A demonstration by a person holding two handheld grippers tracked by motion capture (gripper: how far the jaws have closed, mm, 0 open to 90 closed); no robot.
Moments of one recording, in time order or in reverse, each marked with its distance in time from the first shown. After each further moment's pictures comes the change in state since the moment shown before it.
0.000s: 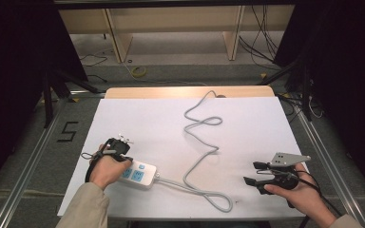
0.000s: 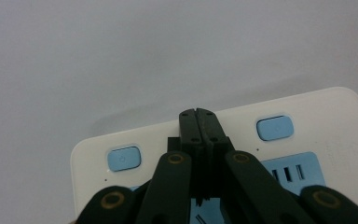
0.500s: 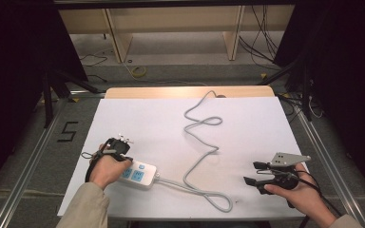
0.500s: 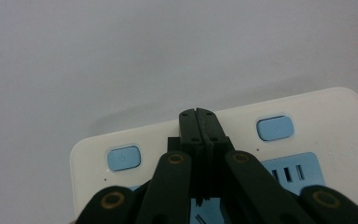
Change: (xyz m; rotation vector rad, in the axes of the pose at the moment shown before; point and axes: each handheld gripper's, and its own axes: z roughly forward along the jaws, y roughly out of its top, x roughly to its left) left arm 0.001 0.001 0.000 0.009 -0.003 -0.001; right arm 0.000 0.000 0.000 0.000 -0.001 0.001
